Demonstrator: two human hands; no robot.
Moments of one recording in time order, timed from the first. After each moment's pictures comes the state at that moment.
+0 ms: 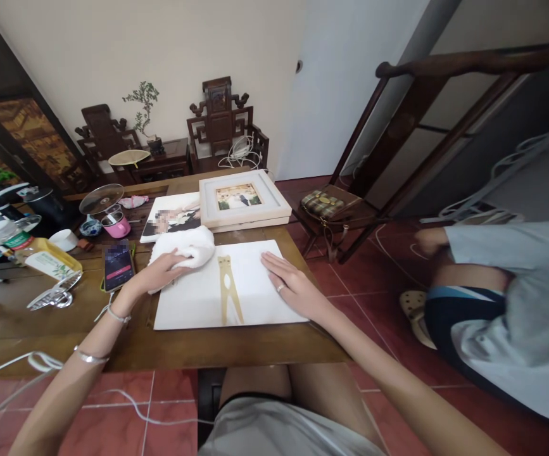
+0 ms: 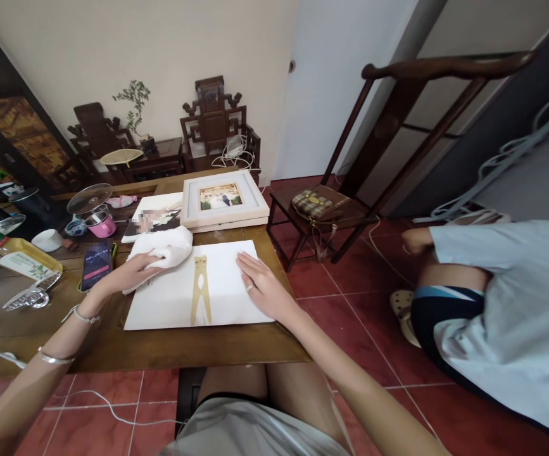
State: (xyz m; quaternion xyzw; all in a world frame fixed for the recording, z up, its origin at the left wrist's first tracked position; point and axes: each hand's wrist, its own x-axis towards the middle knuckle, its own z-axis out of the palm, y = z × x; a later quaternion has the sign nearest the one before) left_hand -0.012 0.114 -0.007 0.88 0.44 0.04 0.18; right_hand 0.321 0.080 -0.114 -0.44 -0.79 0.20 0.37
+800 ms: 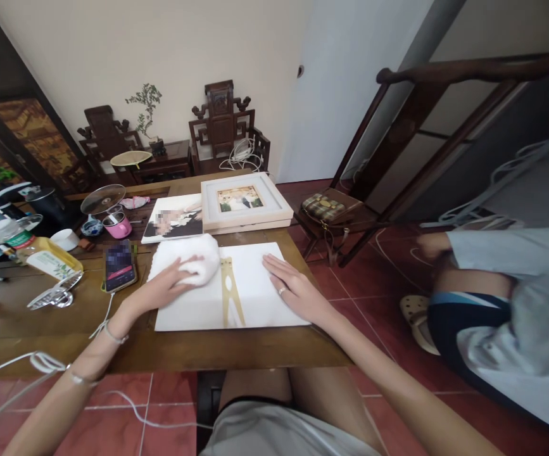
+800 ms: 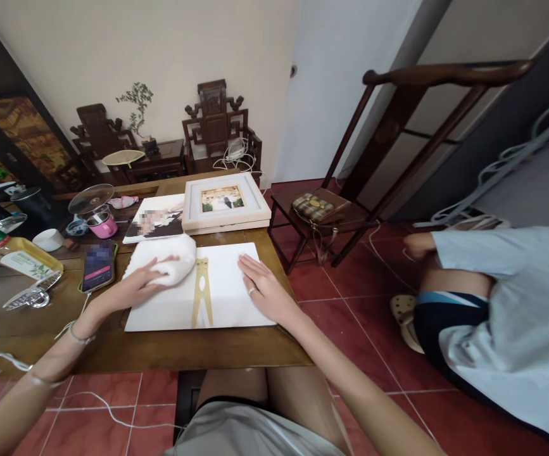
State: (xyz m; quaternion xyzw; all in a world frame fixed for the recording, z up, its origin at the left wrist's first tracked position) left_hand -0.014 0.094 -0.022 0.90 0.38 0.05 0.19; right_hand 0.320 0.079 -0.110 -0.45 -0.80 0.20 0.36
